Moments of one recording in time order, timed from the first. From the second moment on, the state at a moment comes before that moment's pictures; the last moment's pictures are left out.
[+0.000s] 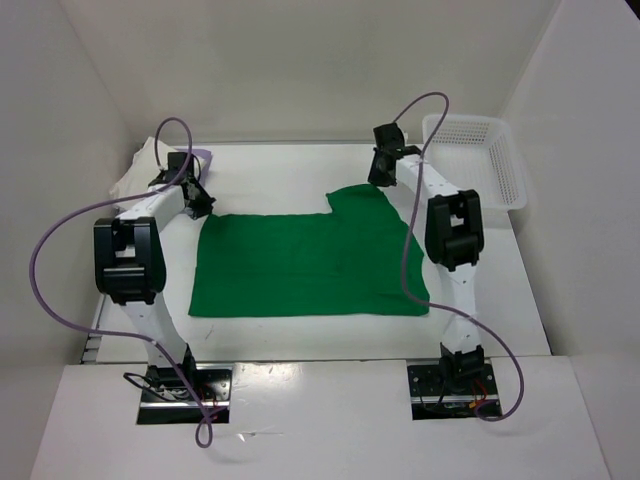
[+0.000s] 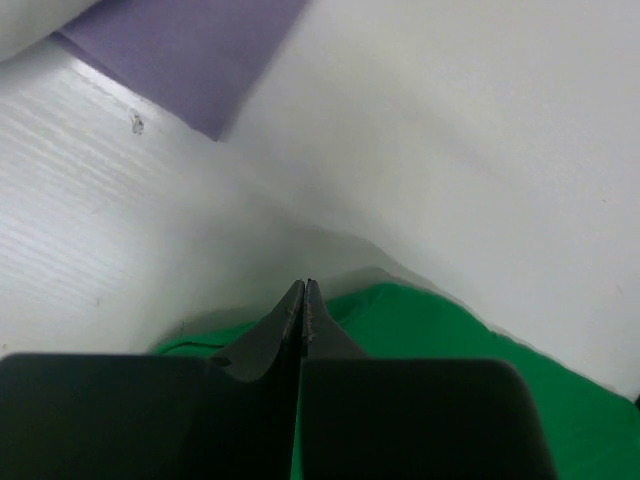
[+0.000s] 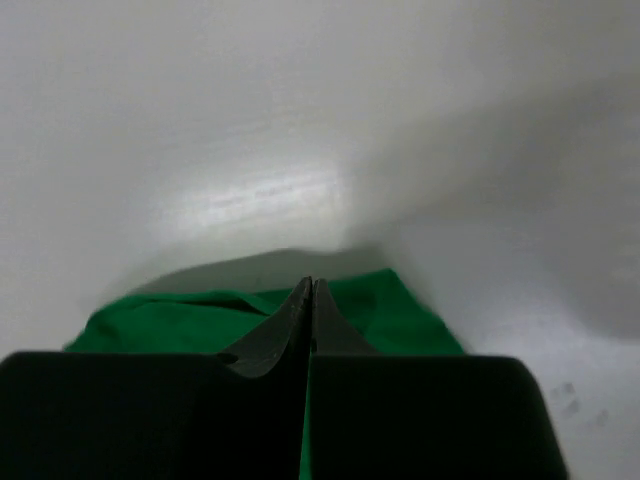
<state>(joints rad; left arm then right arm) 0.07 1.90 1.35 -0.41 -0.06 -0.63 0.24 2.33 1.97 -0.53 0.15 0.47</state>
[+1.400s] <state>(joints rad) 0.23 1.55 1.02 -0.57 0.02 -0.58 0.31 1.18 1.09 -1.07 0.08 0.63</state>
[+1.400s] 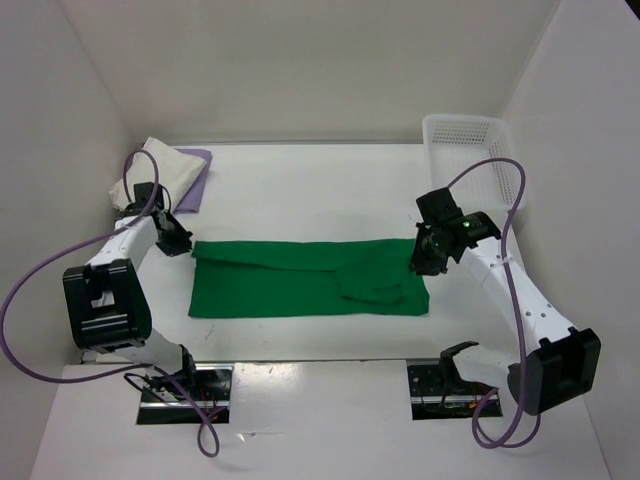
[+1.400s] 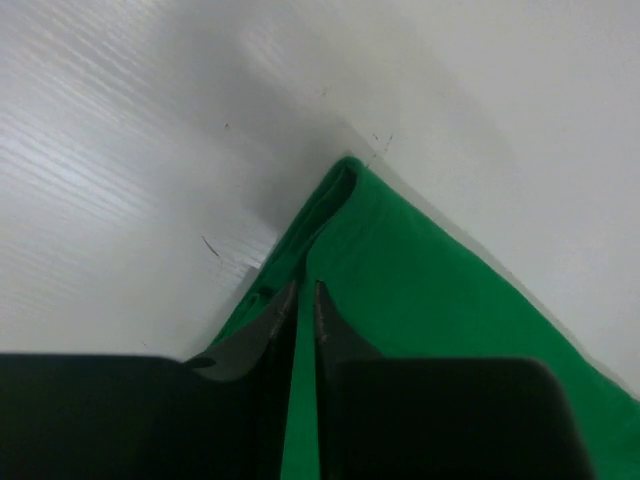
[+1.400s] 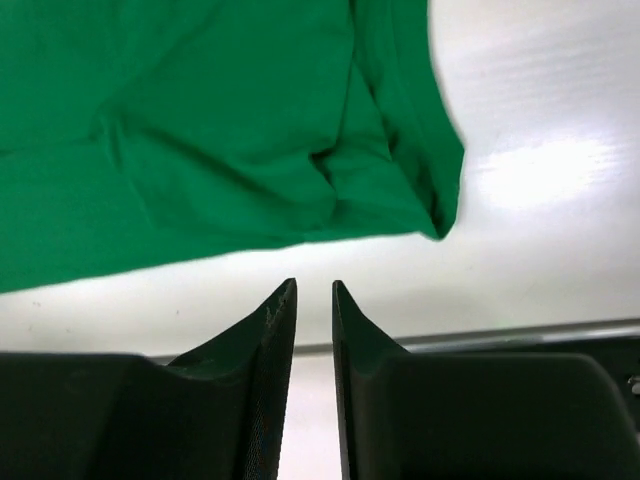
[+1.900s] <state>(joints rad) 0.07 1.36 0.99 -0.55 0.06 -0.61 0.60 1.35 1.09 -0.93 0.04 0.66</state>
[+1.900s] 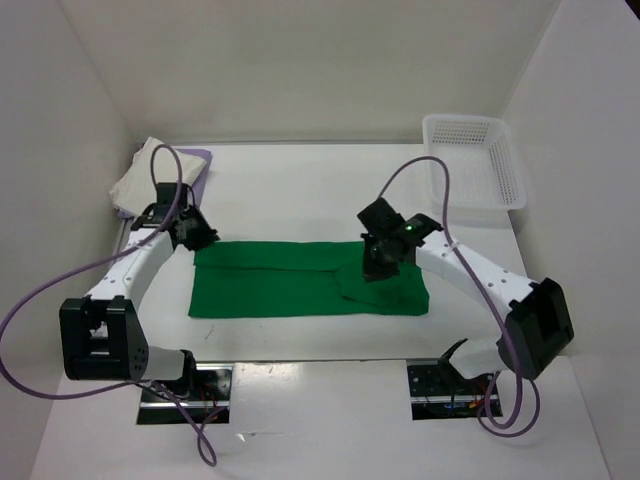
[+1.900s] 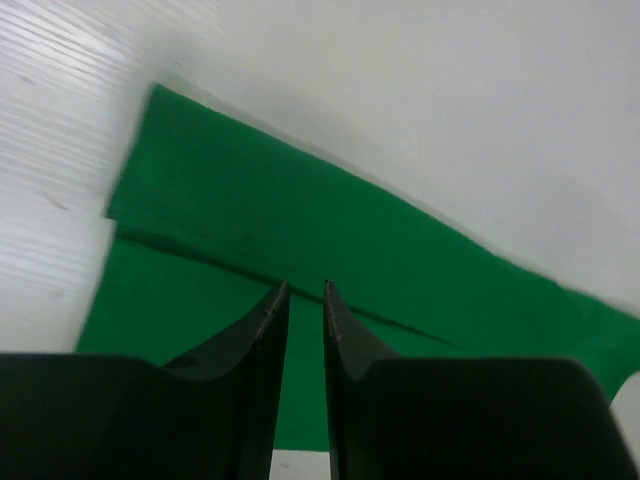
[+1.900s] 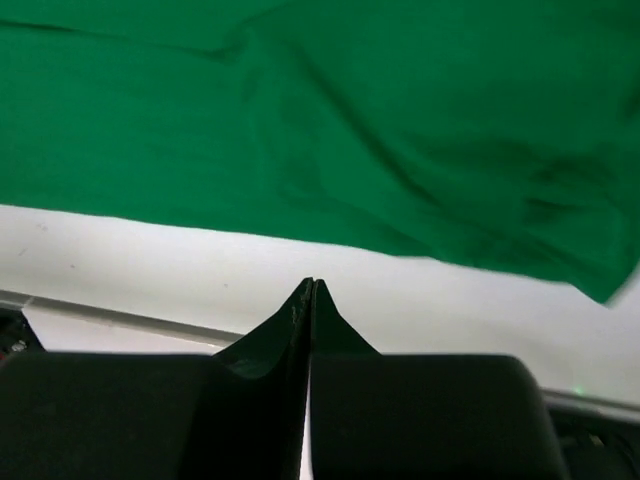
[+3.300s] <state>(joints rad) -0.01 1.18 0.79 -0.61 0.28 -0.68 0.45 2.59 2.52 -0.71 -0.17 0.68</state>
